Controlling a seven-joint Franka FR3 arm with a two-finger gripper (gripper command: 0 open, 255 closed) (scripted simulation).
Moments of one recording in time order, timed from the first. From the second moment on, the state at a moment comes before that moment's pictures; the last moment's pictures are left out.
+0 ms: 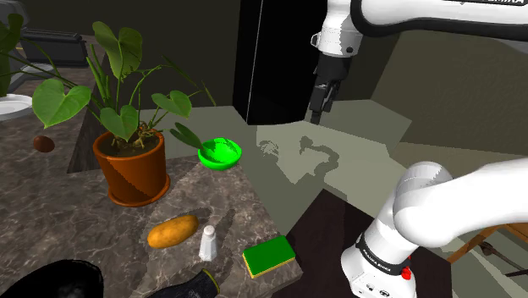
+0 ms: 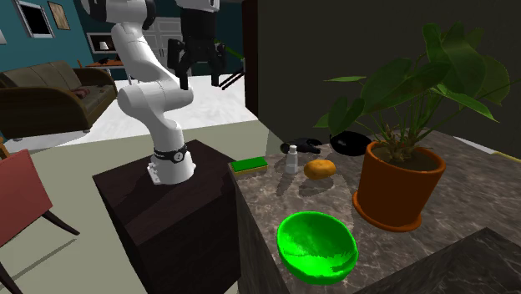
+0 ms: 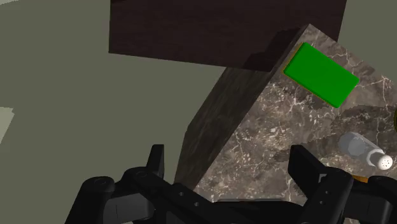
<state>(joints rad) -0.02 -0.76 0.03 -2.39 -0.06 1.56 -0.08</state>
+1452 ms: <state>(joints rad) 0.09 -0.34 0.41 -2.41 0.10 1.96 0.38</state>
